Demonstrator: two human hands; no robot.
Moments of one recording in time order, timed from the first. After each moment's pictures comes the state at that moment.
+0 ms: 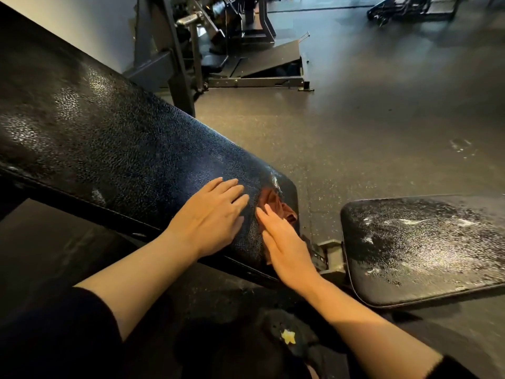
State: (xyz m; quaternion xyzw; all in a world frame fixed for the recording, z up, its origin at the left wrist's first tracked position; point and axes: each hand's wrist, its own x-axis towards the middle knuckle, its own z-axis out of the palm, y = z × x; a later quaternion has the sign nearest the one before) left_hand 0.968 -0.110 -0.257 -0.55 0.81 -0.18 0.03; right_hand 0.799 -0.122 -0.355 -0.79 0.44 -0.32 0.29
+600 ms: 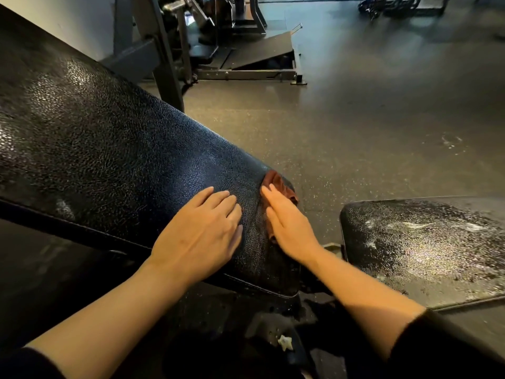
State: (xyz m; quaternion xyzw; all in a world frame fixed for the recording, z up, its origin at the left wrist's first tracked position) left_hand 0.966 -0.106 -0.267 -0.56 0.81 -0.18 0.00; right_hand 0.801 -0.200 -0.362 -0.79 0.46 -0.30 0.26
